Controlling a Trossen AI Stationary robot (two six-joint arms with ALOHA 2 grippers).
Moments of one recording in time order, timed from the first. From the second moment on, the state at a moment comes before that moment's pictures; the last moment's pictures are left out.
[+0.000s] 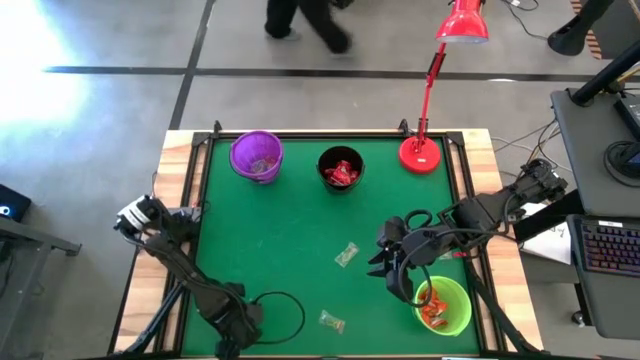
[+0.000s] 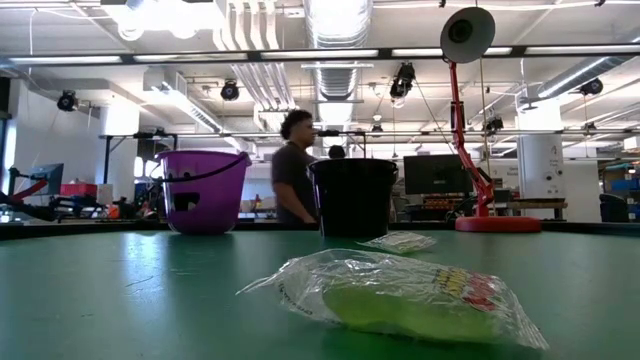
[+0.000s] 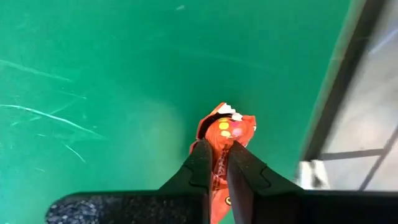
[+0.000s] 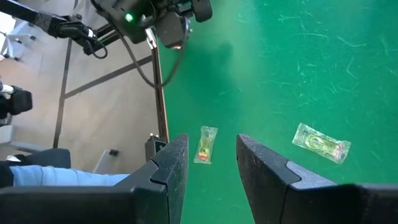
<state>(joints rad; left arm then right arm) -0.84 1.81 1.14 -0.77 0.27 -0.91 0.48 1.44 1.55 -0.83 0.12 0.75</state>
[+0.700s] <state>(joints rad) -0.81 1.29 1.17 -0.83 -0.57 -1.07 0.48 1.47 1.55 -0.83 0.14 0.58</state>
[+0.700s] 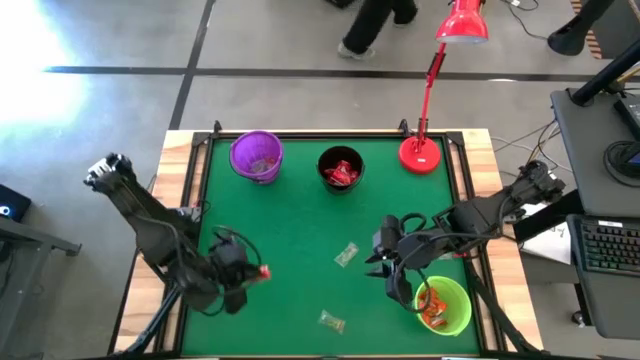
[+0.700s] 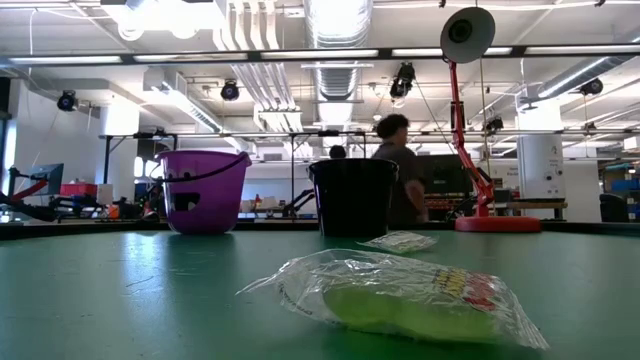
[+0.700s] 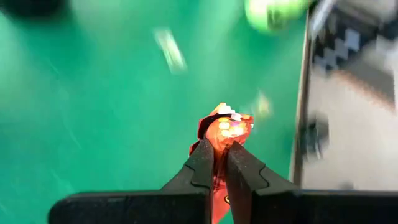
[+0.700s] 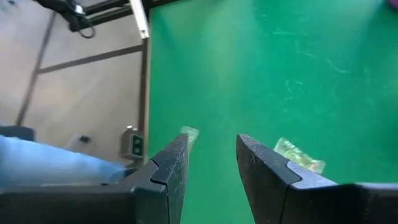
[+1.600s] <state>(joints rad) -0.58 1.19 1.17 -0.57 -0.97 -0.55 0.25 1.69 1.59 -0.36 0.24 0.29</state>
